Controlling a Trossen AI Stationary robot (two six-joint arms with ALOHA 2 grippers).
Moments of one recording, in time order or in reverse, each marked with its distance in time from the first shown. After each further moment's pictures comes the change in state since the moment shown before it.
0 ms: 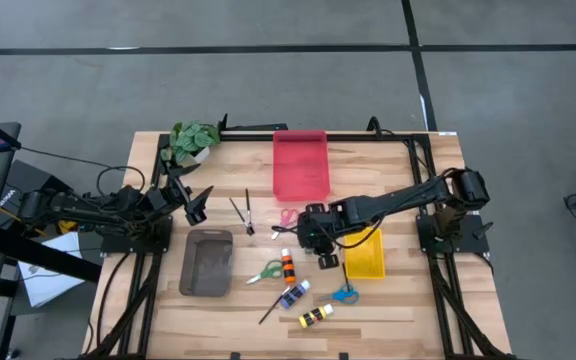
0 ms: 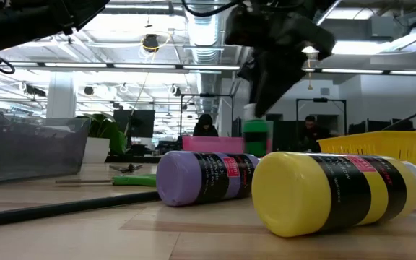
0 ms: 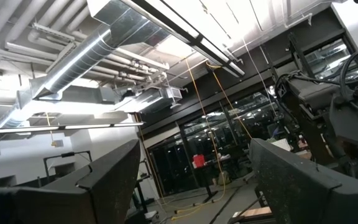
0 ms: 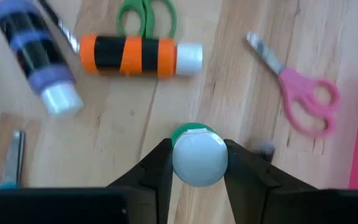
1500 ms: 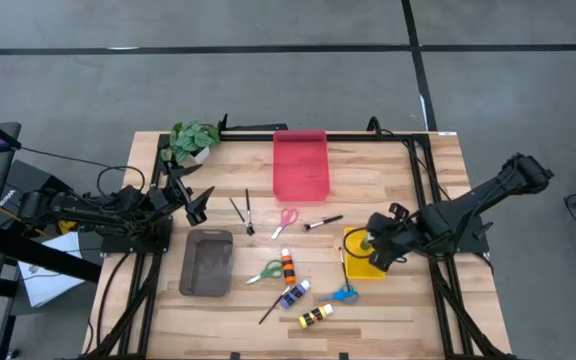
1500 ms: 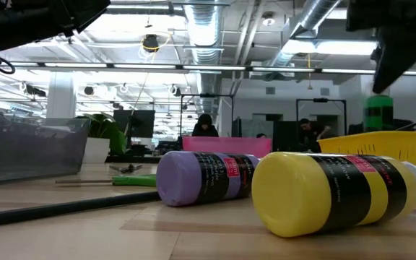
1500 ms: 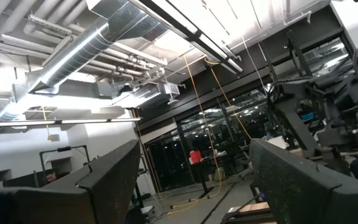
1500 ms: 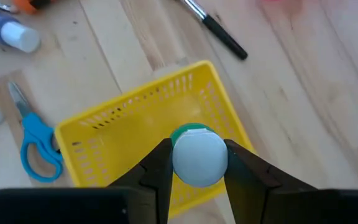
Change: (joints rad) left arm 0.000 0.000 0.000 -0.021 -0.005 -0.026; right arm 0.320 -0.604 -0.423 -0.297 0.342 0.970
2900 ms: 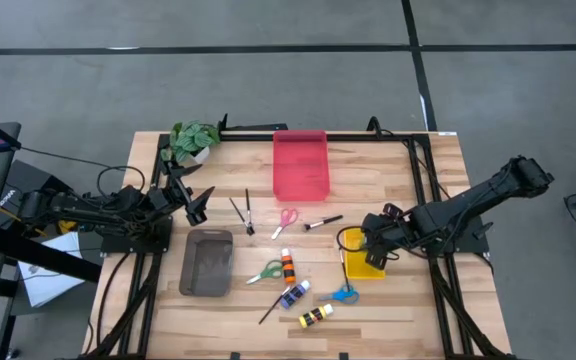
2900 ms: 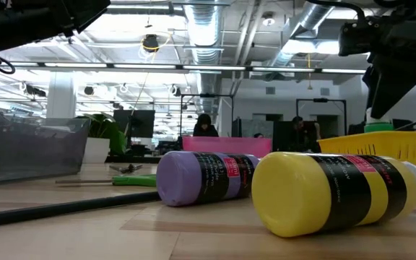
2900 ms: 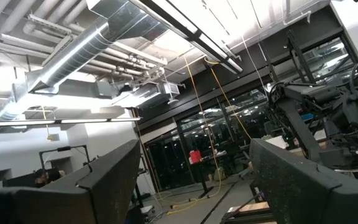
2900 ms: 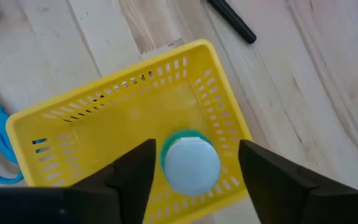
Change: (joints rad) left arm 0.000 0.000 0.000 -0.001 0.000 -0.001; right arm -0.080 0.036 -0.096 0.123 -0.061 -0.117
